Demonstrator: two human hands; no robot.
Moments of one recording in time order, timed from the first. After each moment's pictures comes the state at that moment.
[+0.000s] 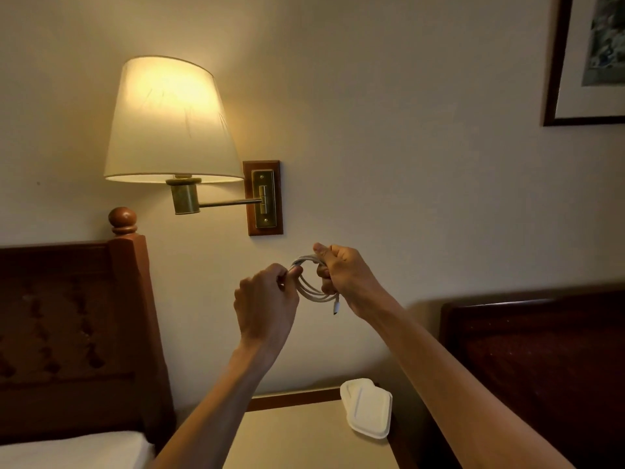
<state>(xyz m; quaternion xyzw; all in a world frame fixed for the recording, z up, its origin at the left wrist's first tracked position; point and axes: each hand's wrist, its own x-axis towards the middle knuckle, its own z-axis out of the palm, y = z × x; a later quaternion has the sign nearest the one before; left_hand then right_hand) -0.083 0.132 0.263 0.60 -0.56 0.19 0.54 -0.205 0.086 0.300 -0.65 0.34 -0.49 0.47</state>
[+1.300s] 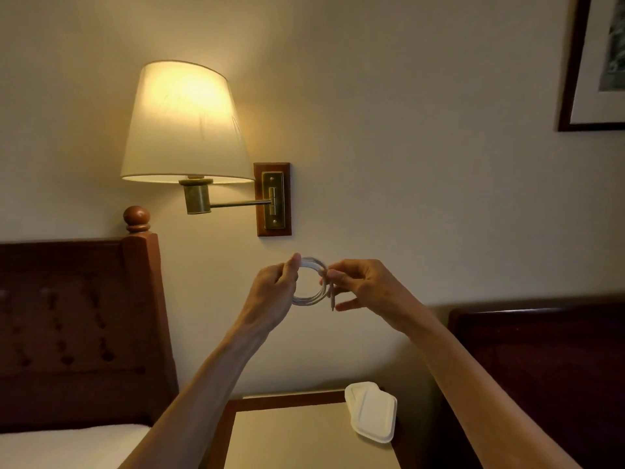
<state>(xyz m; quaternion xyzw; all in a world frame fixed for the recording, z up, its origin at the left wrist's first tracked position) -0.075 0.145 0.288 0.53 -0.60 -0.20 0.56 -0.241 0.085 0.286 -0.77 0.29 -0.41 0.39</state>
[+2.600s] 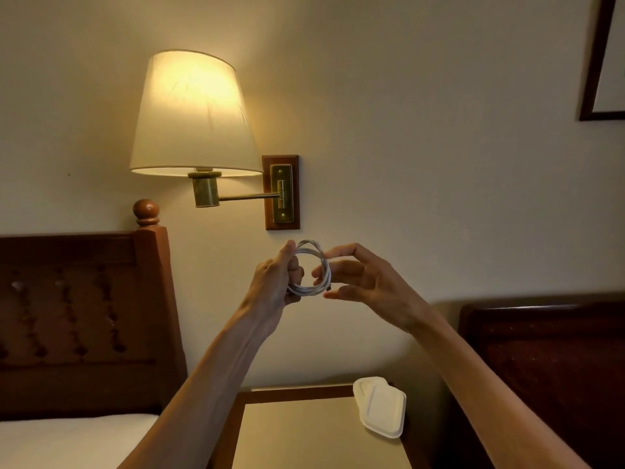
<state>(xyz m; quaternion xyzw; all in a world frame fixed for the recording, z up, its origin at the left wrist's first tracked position) -0.065 0.143 0.288 0.45 -0.50 -0.37 0.64 -0.239 0.092 0.280 -0.82 0.13 -0.41 0.39</state>
